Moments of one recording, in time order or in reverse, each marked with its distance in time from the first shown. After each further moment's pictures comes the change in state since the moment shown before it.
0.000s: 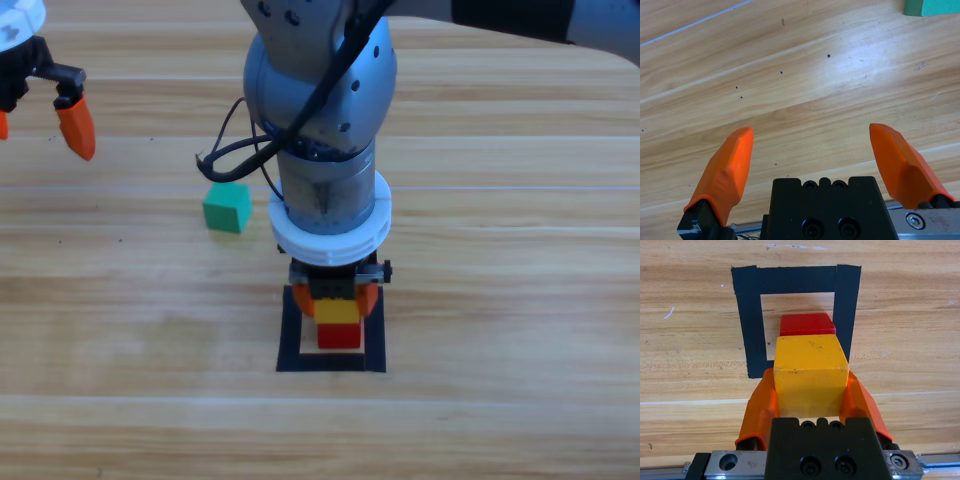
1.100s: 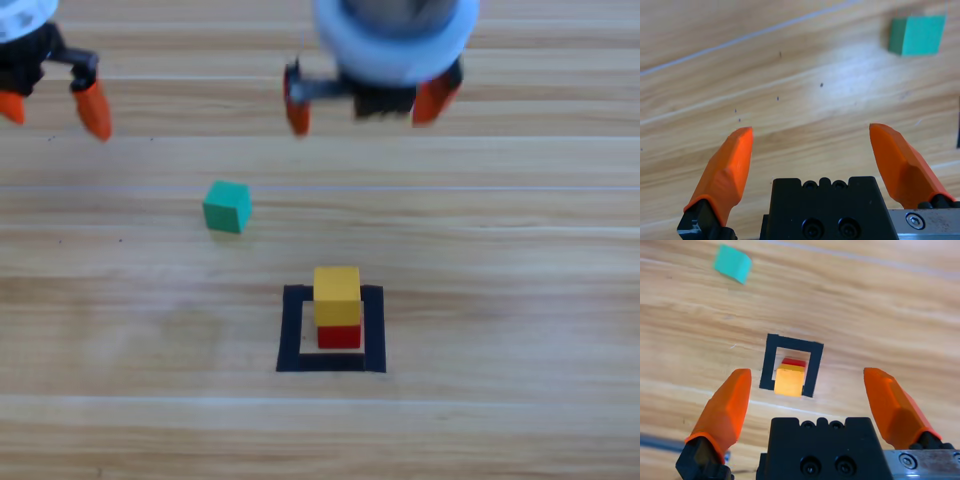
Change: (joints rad) arm 0 0.000 0.032 -0.067 -0.020 -0.014 -0.020; arm 1 0.005 -0.271 -0.060 0.000 -0.225 -0.272
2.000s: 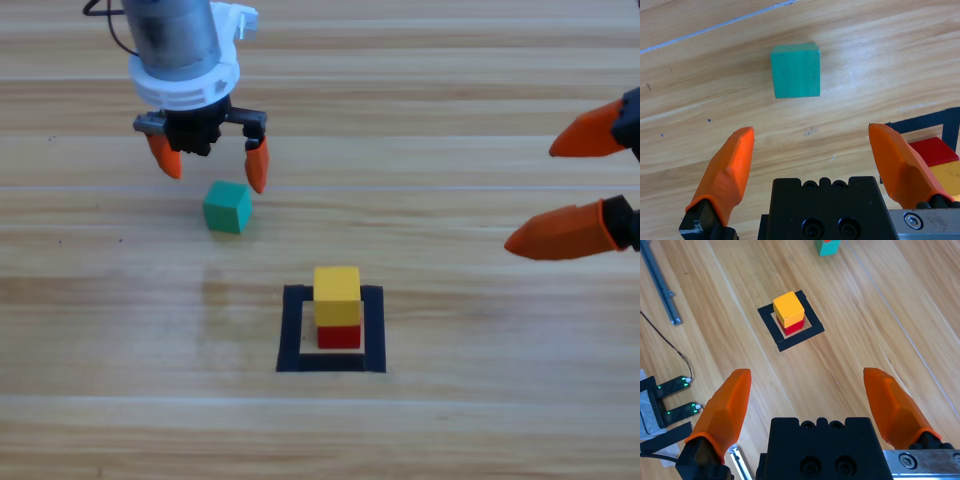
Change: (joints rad) arm 0 -0.275 0.227 -0.151 -0.032 -0.009 -0.297; arm 1 -0.203 -0.892 1.499 -1.052 0.462 -1.008
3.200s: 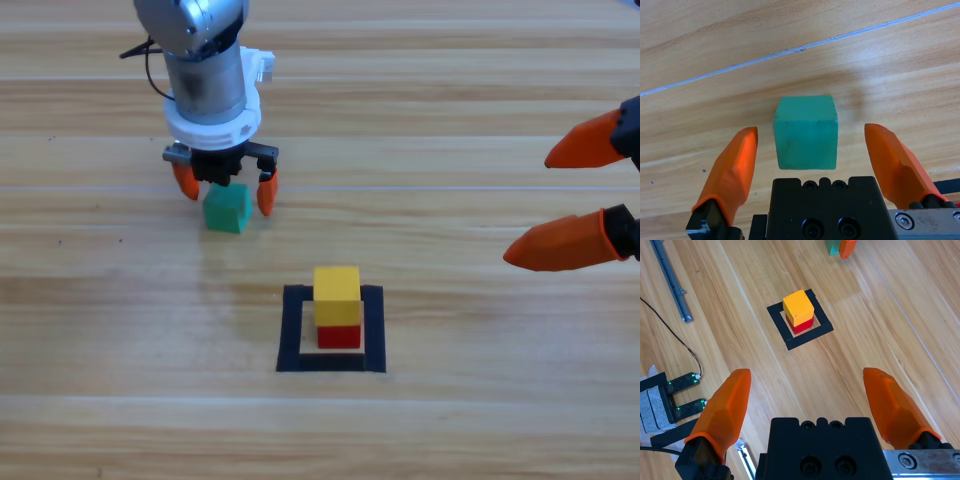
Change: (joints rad) arm 0 0.000 0.121 0.010 -0.121 0.063 -0.001; arm 1 -0.002 0.001 0.000 0.010 0.023 0.002
